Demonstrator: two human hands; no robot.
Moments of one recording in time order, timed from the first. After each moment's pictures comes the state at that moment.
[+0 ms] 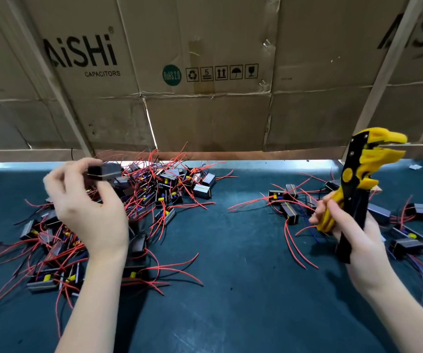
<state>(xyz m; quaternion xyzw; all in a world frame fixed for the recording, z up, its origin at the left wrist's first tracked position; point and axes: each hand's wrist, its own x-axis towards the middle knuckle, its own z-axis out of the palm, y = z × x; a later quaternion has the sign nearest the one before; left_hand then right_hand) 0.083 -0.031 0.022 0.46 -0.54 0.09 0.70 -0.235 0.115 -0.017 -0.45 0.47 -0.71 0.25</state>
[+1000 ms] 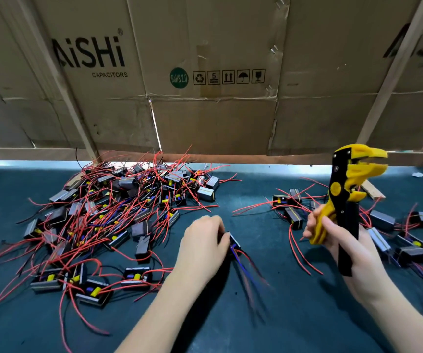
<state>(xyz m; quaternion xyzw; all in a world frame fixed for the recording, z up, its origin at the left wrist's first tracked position) -0.008 0.007 -0.024 0.50 -0.83 -0.14 0.22 -0.237 0.111 -0.032 -0.47 0.46 -0.68 0.33</state>
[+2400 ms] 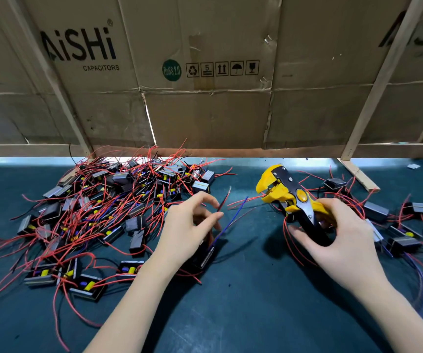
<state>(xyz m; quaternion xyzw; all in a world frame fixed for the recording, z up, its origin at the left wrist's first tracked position) 0.008 -0.002 -0.014 0.35 -0.78 -0.32 0.40 -0.234 0.118 -0.024 -0.56 0.68 -0.47 -0.04</state>
